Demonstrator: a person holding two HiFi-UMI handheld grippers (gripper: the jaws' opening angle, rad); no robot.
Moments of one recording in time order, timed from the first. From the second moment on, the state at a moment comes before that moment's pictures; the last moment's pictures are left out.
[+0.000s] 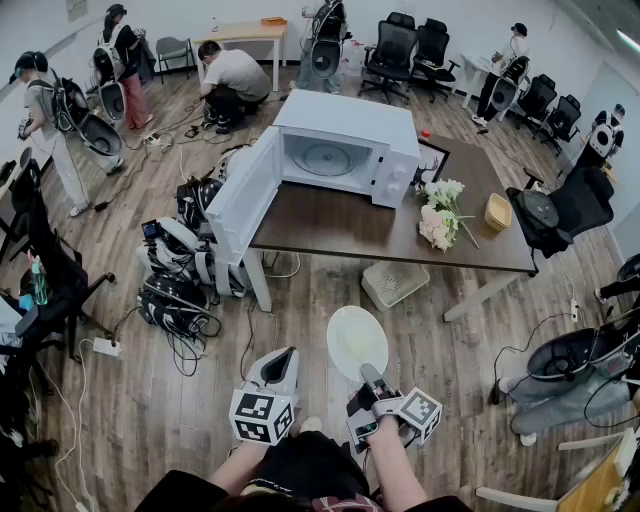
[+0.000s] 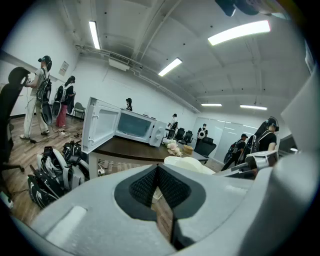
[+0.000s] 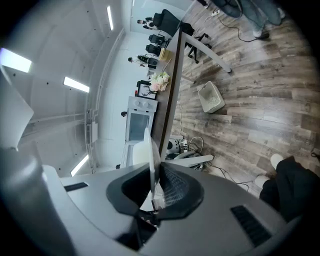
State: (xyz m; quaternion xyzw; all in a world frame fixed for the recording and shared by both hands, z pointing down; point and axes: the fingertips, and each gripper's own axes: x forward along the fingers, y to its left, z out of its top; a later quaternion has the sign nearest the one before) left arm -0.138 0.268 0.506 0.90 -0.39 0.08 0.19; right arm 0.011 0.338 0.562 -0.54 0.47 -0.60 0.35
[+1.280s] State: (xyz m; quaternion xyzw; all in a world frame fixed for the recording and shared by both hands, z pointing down) left arm -0.178 0.224 0.525 0.92 -0.35 0.08 0.19; right arm -0.044 0.279 0.556 -0.56 0.49 -0.56 0.36
